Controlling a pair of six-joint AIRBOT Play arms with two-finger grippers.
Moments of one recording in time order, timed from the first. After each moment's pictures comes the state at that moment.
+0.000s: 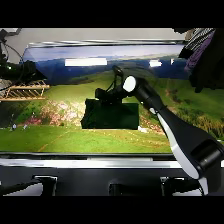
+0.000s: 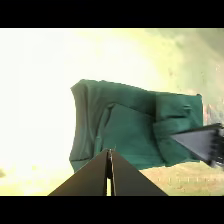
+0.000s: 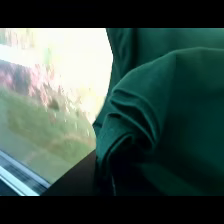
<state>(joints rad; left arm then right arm) 0.11 -1.37 1.74 1.02 -1.46 -1.58 0.54 -1.70 1.62 -0.97 0.95 1.88</state>
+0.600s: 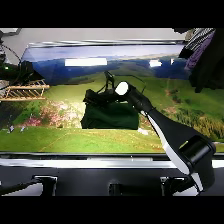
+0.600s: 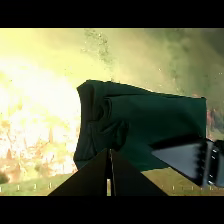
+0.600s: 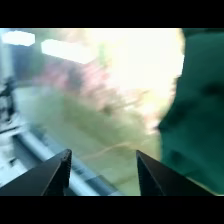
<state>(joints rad) 0.13 -1.38 1.74 1.02 -1.46 -1.58 0.58 -1.74 1.62 -0.67 0.87 1.75</state>
